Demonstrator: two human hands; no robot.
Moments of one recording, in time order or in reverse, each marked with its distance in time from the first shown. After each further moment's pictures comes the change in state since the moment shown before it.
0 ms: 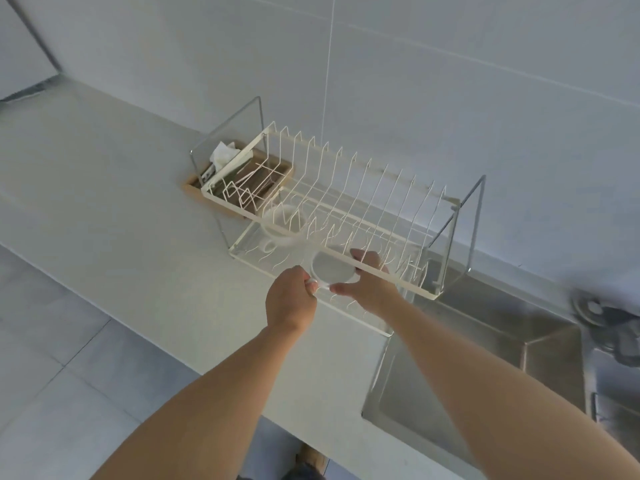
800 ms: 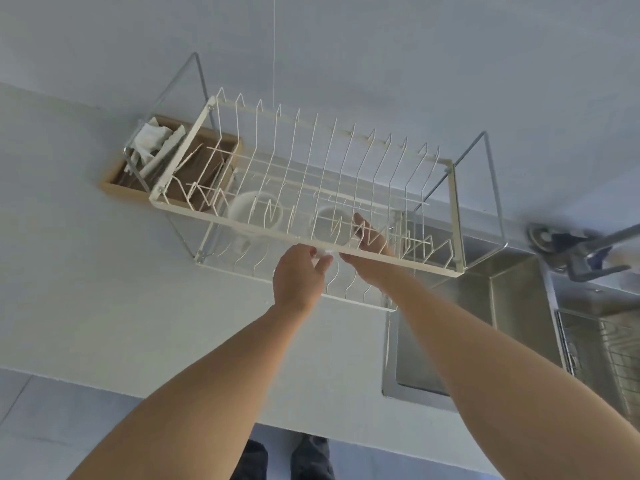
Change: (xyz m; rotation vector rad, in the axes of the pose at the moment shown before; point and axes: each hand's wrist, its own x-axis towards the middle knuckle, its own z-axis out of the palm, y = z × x) left_hand 0.059 -0.005 0.030 -0.202 -0.239 0.169; right_hand 0.039 0.028 0.019 0.037 0.212 0.163
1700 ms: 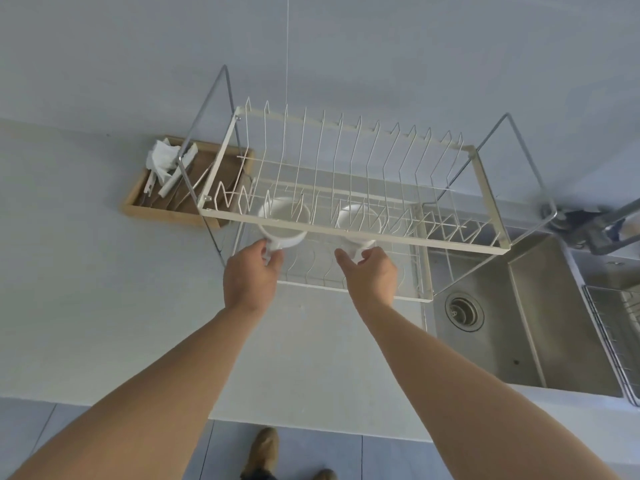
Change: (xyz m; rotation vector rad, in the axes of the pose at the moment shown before) left_hand 0.032 -0.090 -0.106 0.113 0.166 0.207; right_hand -0.040 -0.035 0.095 -0.005 0.510 0.284
